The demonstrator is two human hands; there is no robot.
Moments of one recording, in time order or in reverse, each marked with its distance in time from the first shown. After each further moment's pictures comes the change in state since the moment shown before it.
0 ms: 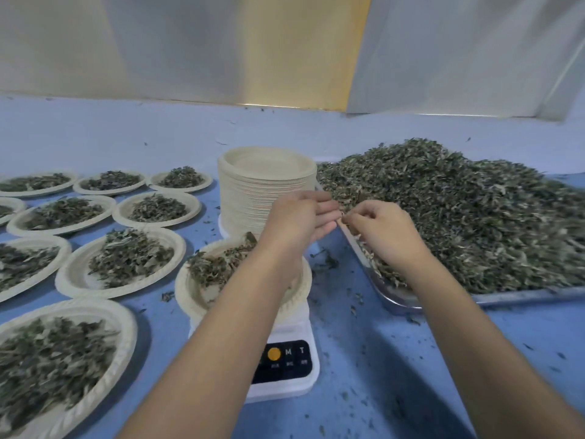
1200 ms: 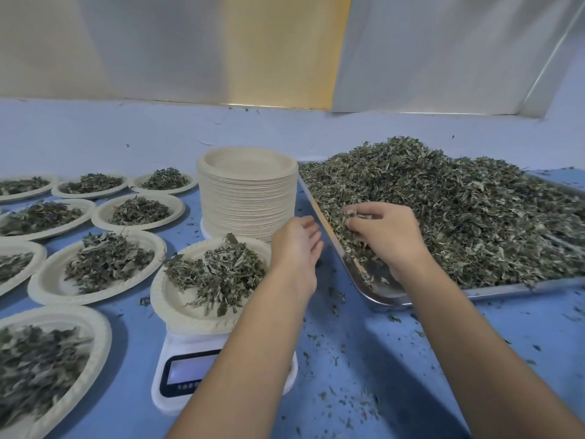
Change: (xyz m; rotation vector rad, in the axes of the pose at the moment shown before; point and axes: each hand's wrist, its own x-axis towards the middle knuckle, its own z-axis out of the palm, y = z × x) left_hand 0.013 -0.042 0.027 -0.299 0.219 -0.176; right_hand -0.012 0.009 -0.017 0.303 0.112 0.184
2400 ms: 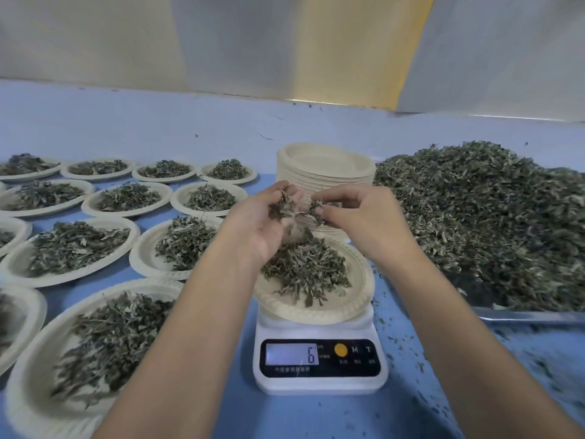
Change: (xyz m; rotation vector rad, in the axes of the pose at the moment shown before) left_hand -0.001 0.103 -0.106 -0.197 -0.096 0.104; right_hand -0.041 -0.071 0.100 0.018 -0.272 -0.315
